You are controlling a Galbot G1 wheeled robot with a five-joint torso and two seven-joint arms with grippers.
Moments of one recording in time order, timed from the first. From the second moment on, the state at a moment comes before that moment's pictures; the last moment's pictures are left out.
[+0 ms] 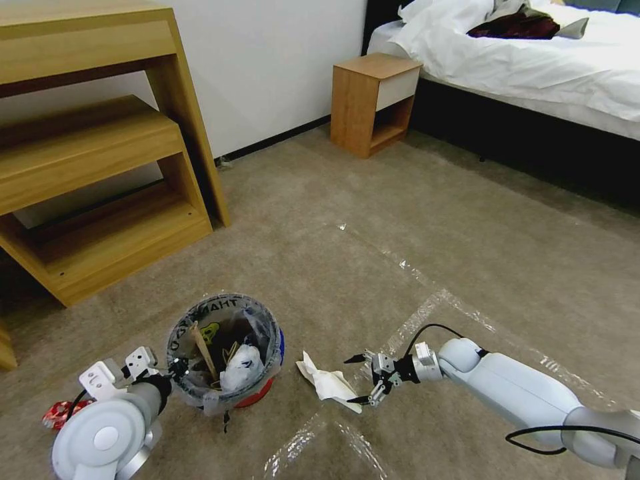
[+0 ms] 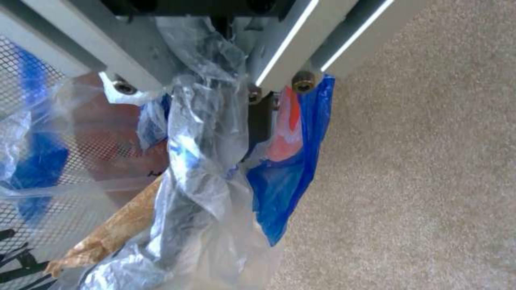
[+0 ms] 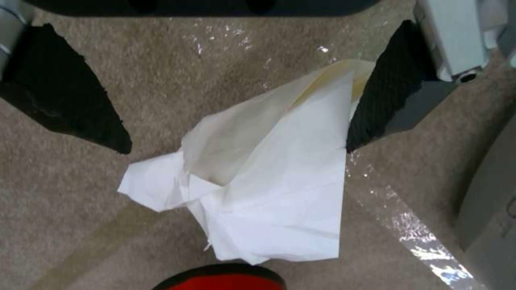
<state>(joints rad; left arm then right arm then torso) 1.49 -1.37 -0.75 -2.22 -1.24 0.74 -0.80 -0.50 0.94 -0.65 0.95 0.54 0.44 -0.95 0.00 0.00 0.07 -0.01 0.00</state>
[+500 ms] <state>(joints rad) 1.49 -1.37 -0.75 -2.22 -1.22 0.74 -0.79 -0.51 0.96 -0.64 0.89 0.50 0.46 -0.95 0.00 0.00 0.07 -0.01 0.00</state>
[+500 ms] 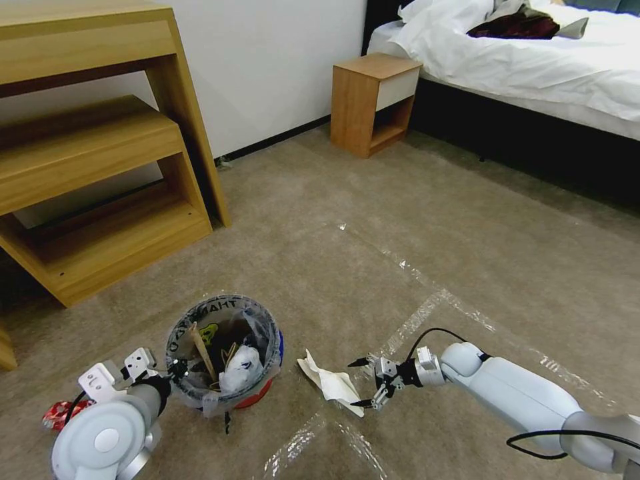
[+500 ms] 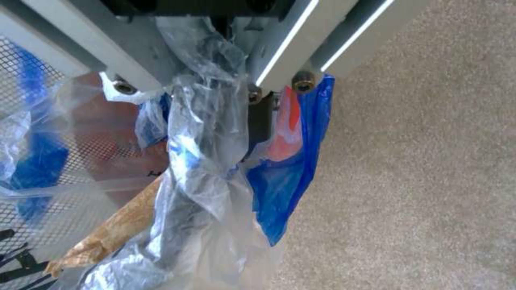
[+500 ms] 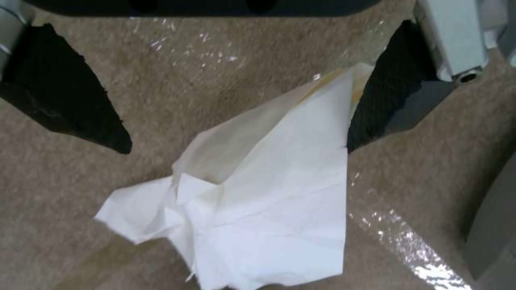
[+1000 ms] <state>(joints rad) 1.48 -1.36 -0.75 -2.19 -1.22 0.74 -0.79 -0.48 1.03 -0.66 0.79 0.49 0.49 -0.97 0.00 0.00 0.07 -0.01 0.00</state>
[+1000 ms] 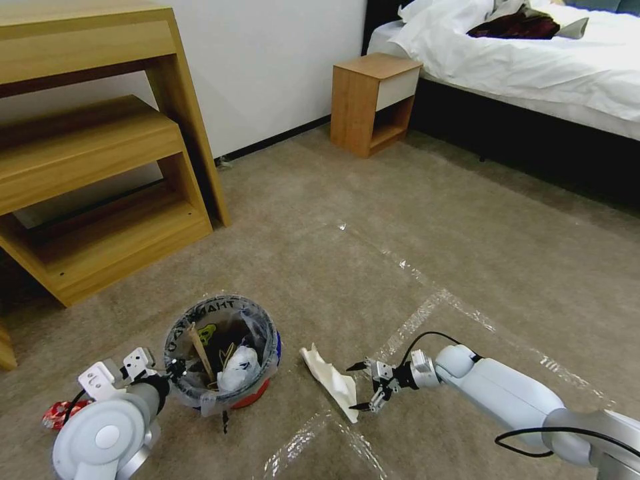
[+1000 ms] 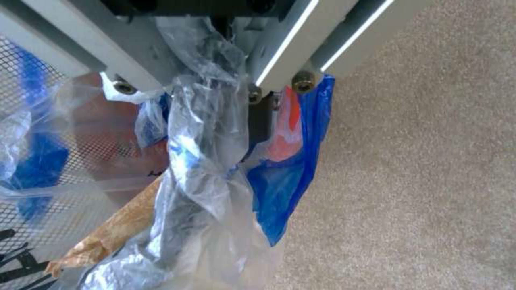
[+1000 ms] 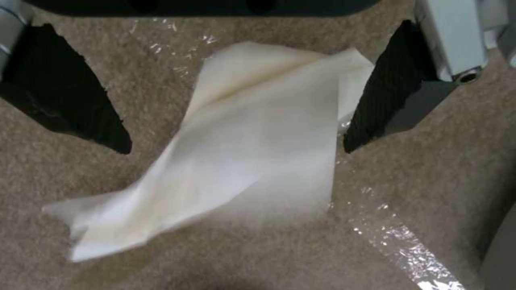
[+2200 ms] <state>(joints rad) 1.47 -1.36 -0.74 -2.18 -1.21 0.74 -0.78 -0.50 1.05 -0.64 0.74 0.49 0.48 -0.98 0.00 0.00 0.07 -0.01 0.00</state>
